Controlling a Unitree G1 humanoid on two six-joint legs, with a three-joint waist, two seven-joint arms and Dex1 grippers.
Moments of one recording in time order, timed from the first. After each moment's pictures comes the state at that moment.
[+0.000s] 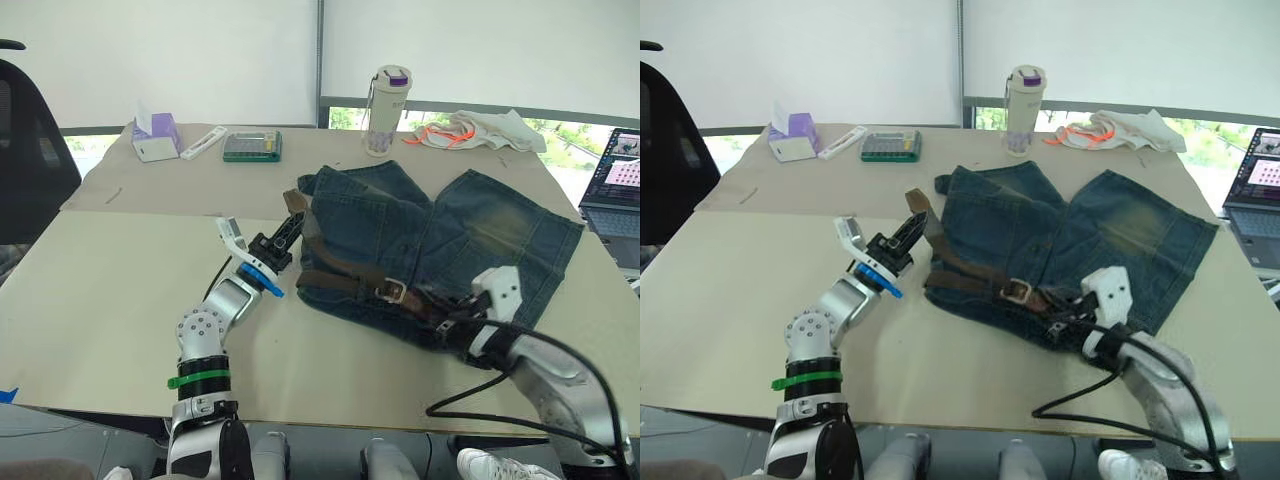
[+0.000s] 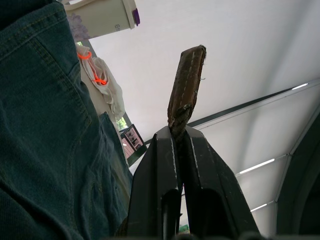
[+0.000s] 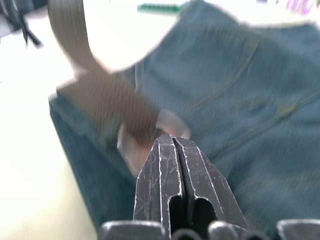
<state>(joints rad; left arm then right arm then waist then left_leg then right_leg) -0.55 0.00 0.40 0.17 -1.19 0.81 -0.31 -0.01 -0.53 -0.17 -0.43 0.57 0.46 0.53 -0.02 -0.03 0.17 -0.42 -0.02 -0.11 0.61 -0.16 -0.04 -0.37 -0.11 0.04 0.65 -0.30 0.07</state>
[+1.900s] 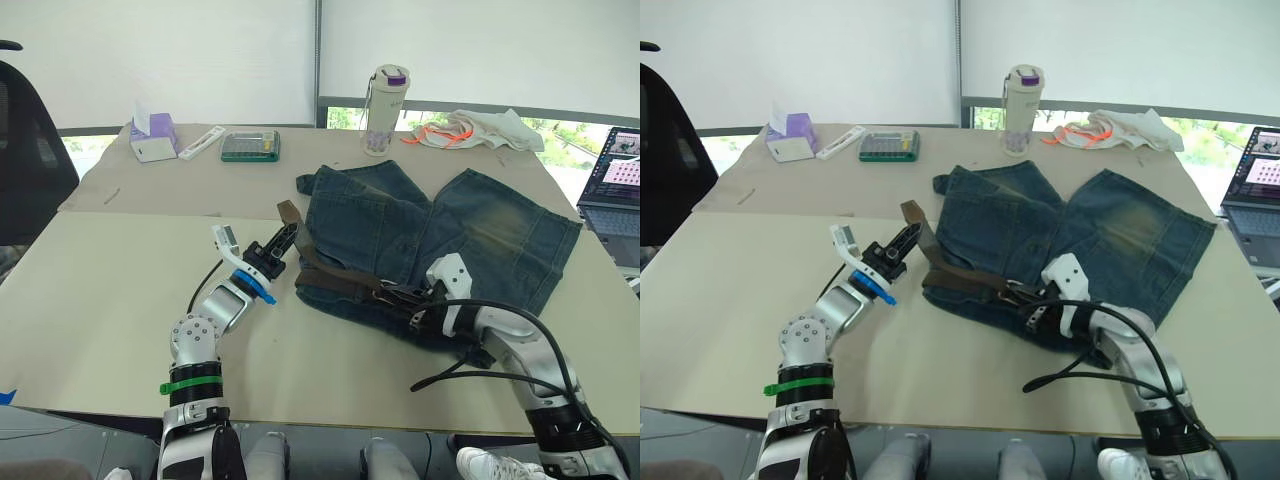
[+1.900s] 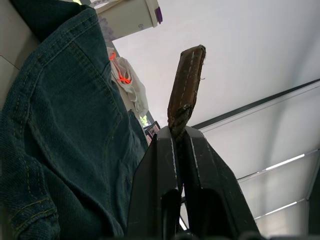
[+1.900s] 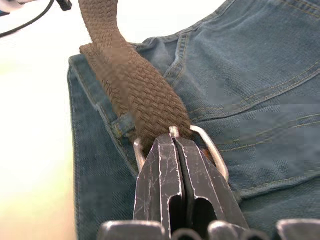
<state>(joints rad) -0.51 0.04 0.39 0.17 -1.10 0.77 -0.34 -0.27 -0.56 0.02 -0.11 0.34 0.40 0.80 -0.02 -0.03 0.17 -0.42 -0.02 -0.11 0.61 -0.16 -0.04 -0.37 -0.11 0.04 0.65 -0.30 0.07</state>
